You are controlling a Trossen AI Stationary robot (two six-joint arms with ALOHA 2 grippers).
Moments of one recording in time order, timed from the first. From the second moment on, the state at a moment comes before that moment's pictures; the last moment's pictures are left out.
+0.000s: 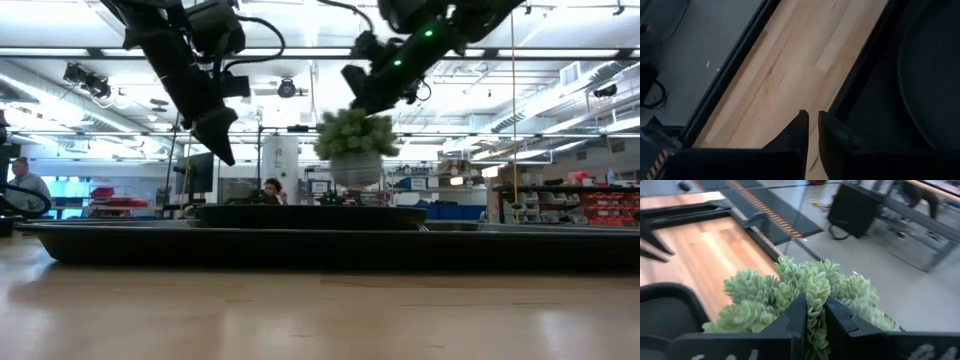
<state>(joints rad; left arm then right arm) 0.25 1.33 0.81 -0.42 -0.48 -0.04 -0.28 1.52 1.06 0.02 0.51 0.02</state>
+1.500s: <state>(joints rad) 0.21 1.30 0.81 -0.47 -0.32 0.14 -0.65 1.35 0.61 0.22 0.49 0.25</state>
